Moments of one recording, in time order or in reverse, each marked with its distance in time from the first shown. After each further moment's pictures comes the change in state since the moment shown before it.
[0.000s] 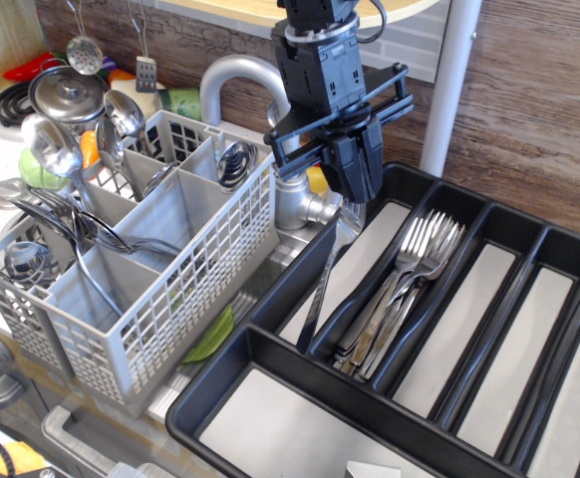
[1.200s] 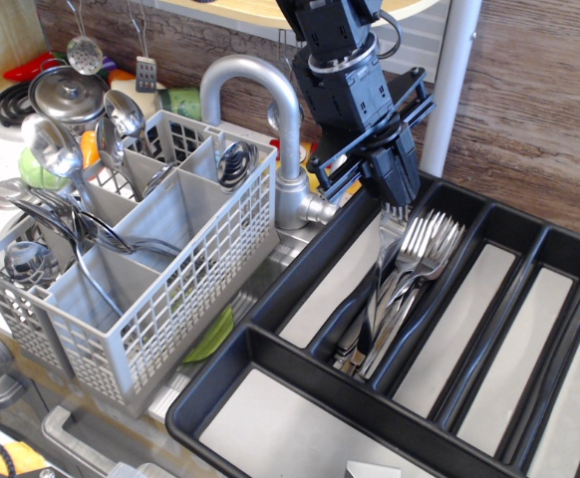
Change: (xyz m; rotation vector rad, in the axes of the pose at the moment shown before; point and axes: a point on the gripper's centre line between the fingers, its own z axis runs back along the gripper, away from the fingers) arm -0.005 -0.022 -0.024 -0.137 0.066 0.144
